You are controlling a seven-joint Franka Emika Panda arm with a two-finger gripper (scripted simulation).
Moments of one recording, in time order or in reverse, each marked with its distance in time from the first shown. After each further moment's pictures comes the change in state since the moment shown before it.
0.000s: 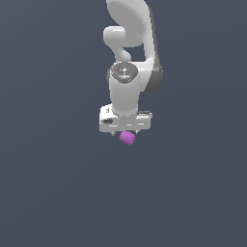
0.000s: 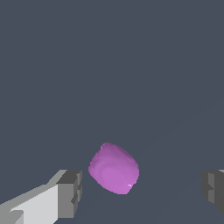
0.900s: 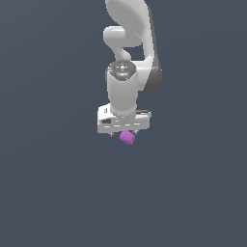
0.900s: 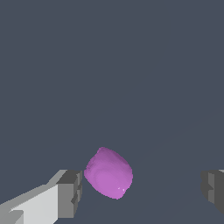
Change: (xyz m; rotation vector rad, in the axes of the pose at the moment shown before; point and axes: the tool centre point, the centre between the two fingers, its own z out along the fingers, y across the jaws) arm 0.008 0.006 -0.007 -0.003 0.027 -0.040
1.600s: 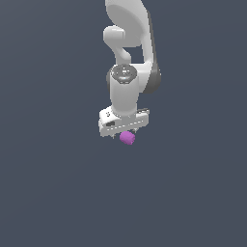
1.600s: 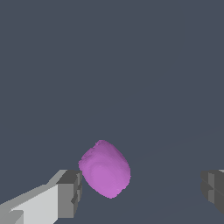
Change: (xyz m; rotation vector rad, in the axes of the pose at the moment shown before) arm -0.011 -0.004 0.016 -0.006 -0.003 -0.187
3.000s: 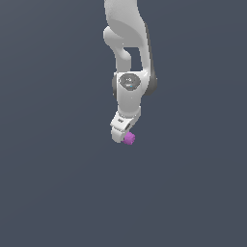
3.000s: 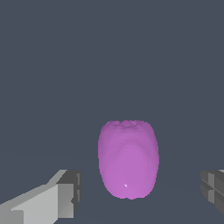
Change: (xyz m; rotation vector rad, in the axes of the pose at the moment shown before) arm -0.039 -0.030 0.053 -0.003 -0.003 -0.695
